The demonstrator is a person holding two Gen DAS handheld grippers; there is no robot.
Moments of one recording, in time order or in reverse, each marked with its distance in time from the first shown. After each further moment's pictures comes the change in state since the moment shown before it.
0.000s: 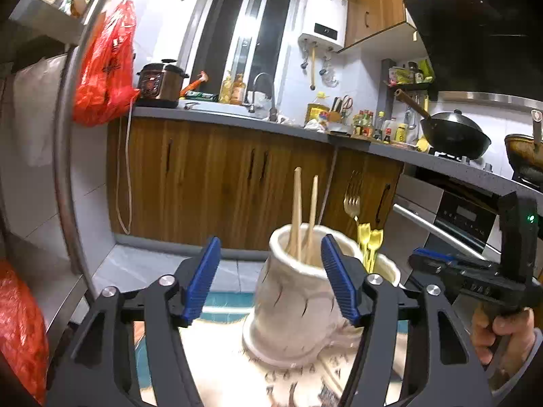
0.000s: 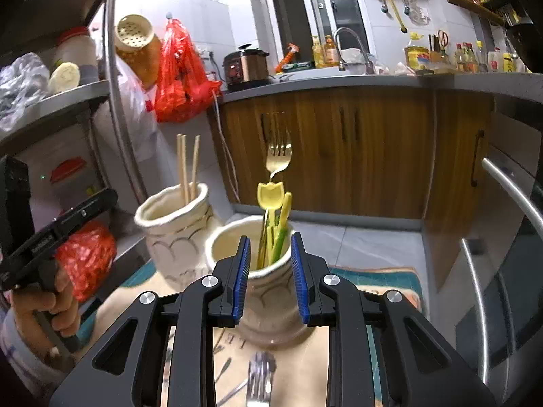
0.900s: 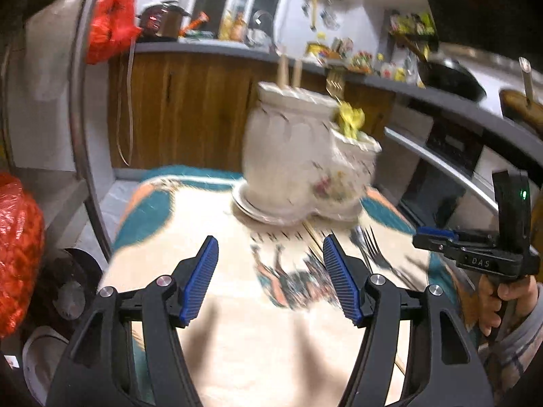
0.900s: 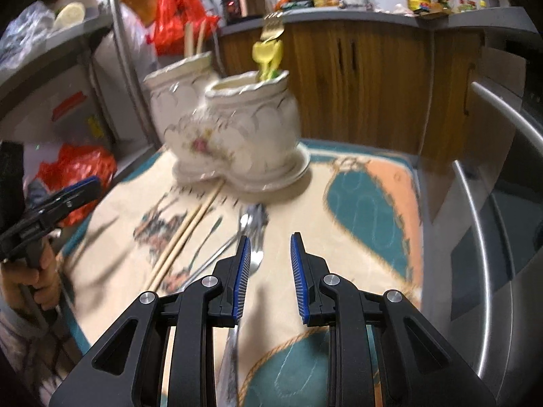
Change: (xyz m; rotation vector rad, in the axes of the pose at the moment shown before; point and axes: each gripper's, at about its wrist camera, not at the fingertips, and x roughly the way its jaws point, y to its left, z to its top) left arm -0.037 -0.016 -0.094 -0.005 0.278 -0.024; right arm -0.026 0.001 -0.098 -0.016 0.285 -0.001
